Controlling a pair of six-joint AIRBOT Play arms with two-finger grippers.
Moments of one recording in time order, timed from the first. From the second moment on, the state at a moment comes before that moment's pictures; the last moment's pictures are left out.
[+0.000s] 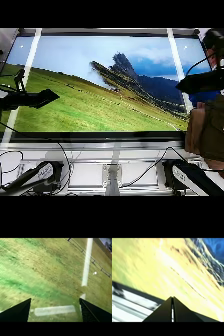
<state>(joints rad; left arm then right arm) 0.35 -1.15 0.91 0.90 -1.10 -1.16 0.03 -1.00 1.46 -1.31 1.58 1.36</state>
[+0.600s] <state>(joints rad) 0.35 -1.15 0.91 0.90 -1.10 -1.16 0.01 -1.07 1.41 -1.66 1.36 1.71</state>
